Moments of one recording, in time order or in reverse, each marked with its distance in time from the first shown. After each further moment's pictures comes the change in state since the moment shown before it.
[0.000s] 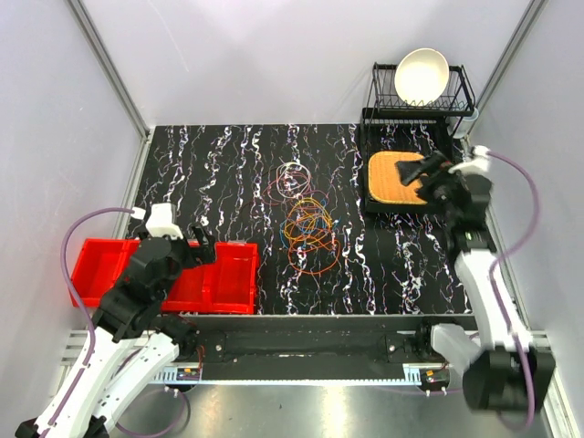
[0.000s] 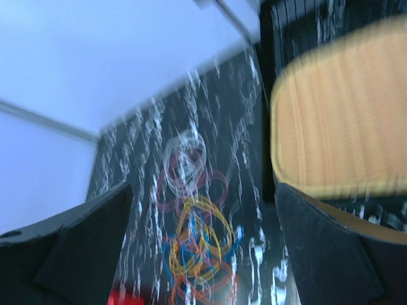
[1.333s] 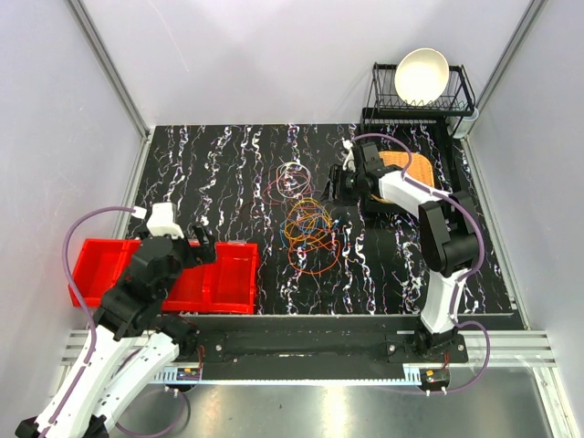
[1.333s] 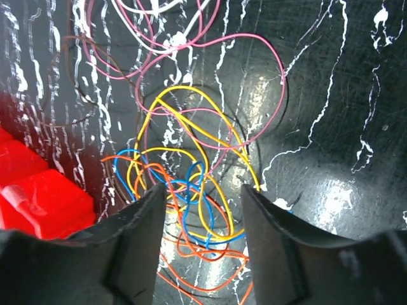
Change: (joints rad) left arm 0.000 0.011 -0.002 -0.001 -0.008 0.000; right arm 0.391 0.997 0.603 -0.430 -0.212 -0.231
